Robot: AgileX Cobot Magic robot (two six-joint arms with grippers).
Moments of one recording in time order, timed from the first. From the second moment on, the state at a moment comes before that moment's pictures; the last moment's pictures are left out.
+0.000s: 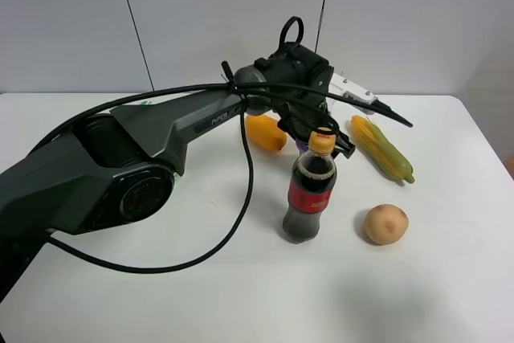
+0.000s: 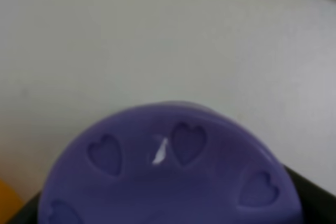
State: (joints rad) left arm -0.82 2.61 -2.40 0.06 0.94 -0.06; right arm -0.03 0.00 -0.50 -0.07 1.07 0.01
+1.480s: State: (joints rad) left arm -0.83 2.67 -2.40 -0.08 0.77 0.17; right arm -0.03 0.00 -0.50 -0.07 1.07 0.01
